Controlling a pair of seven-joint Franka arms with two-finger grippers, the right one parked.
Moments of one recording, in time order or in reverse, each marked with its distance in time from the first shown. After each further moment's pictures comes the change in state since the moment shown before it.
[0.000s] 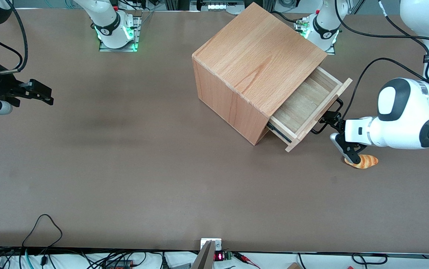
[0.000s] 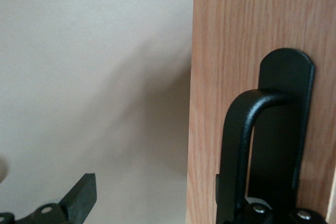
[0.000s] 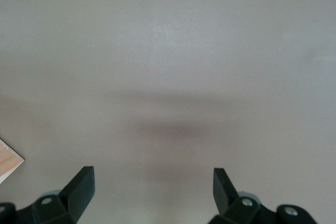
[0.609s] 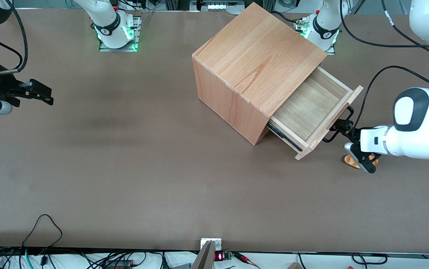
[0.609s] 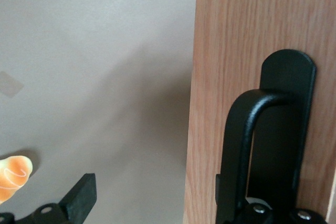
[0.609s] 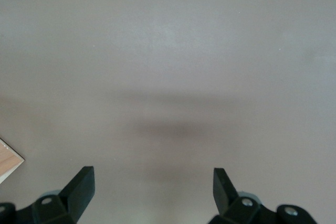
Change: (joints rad) arm 0.053 0.083 0.000 0.120 0.011 -0.048 0.010
